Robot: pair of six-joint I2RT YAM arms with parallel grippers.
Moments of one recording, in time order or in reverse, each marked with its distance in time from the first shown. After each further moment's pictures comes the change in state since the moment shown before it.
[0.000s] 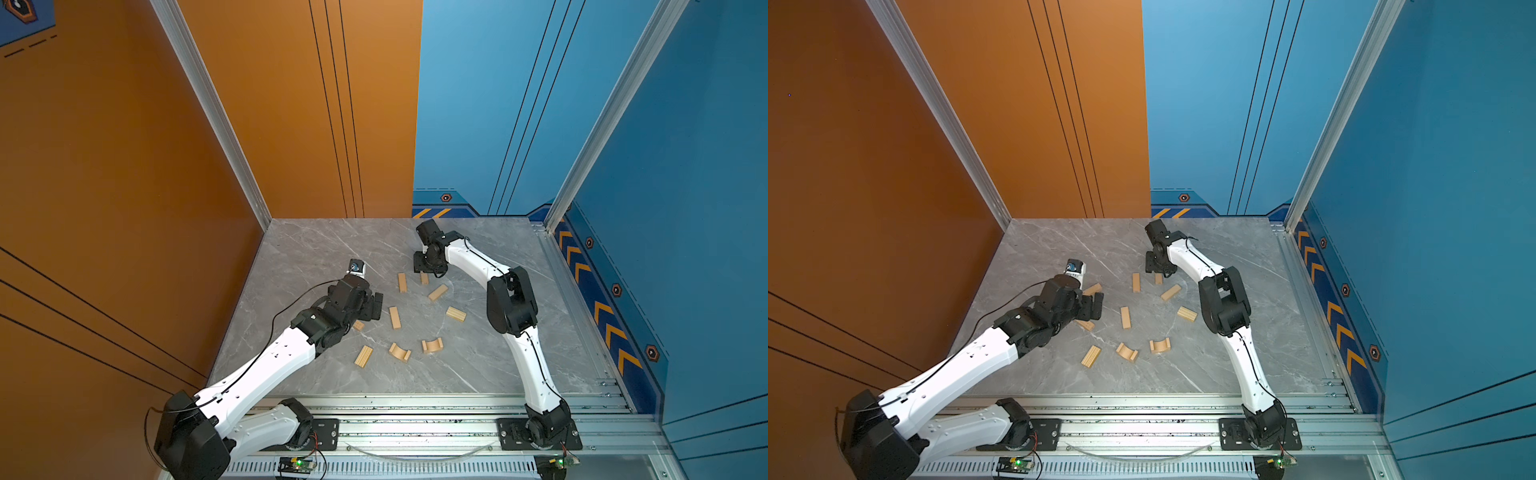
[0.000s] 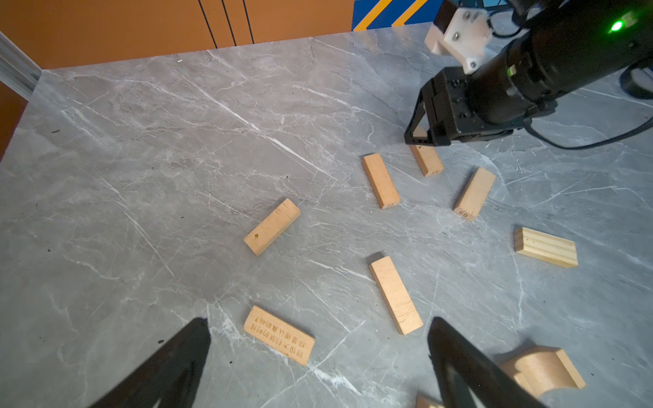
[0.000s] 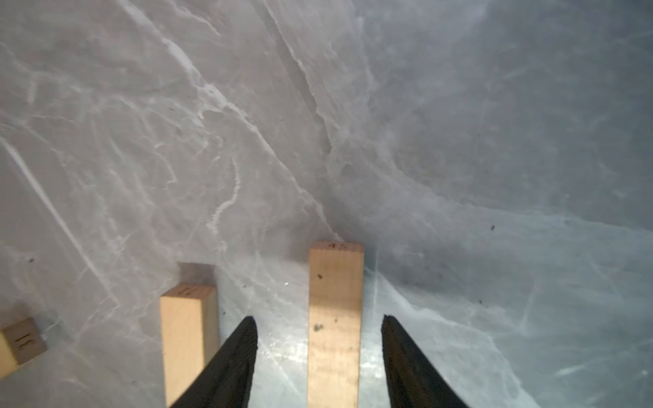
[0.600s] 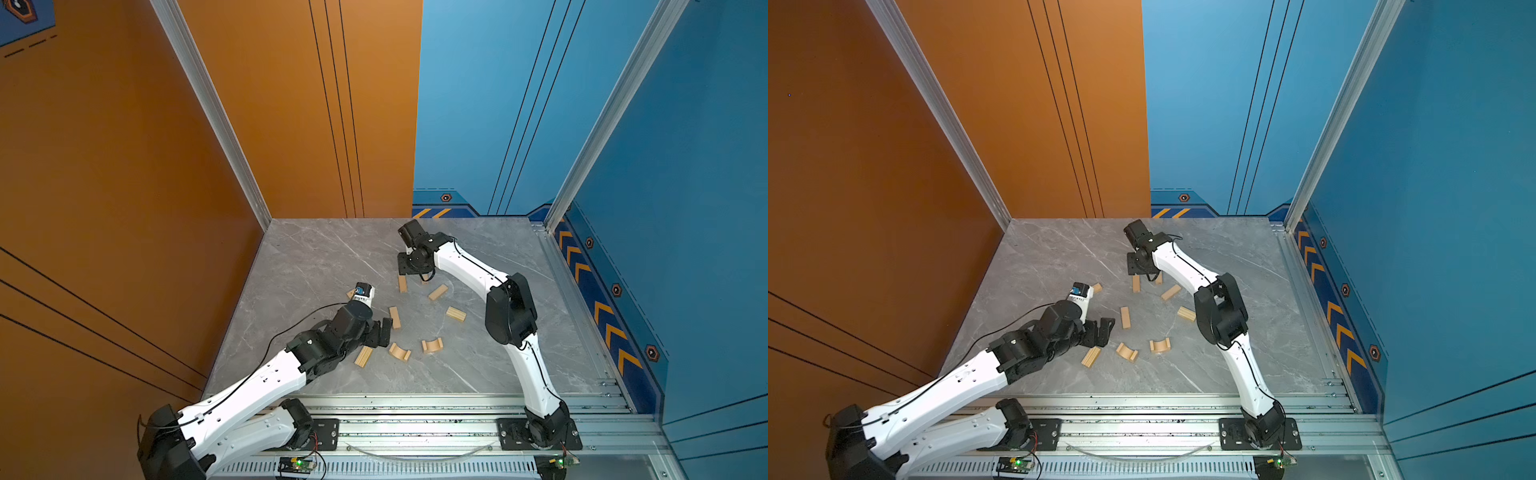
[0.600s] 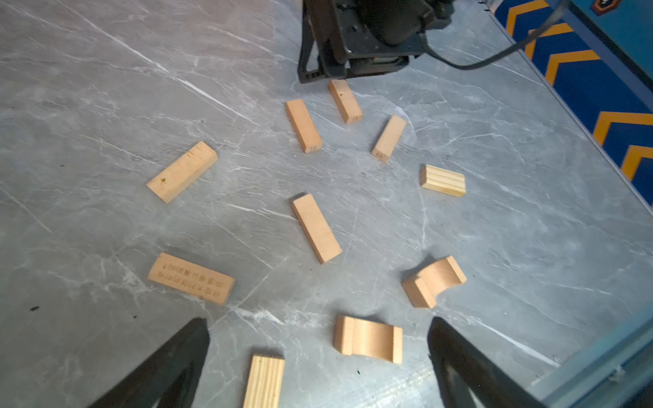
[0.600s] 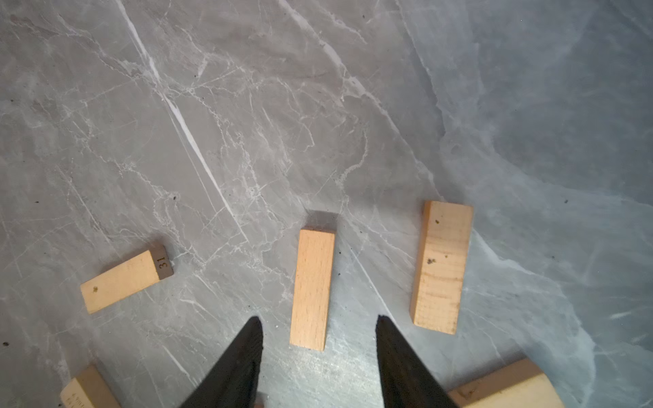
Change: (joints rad) left arm -0.181 -0.163 -0.156 0.006 0.110 -0.168; right arm 0.129 -0.070 -0.005 -0.010 0.062 0.016
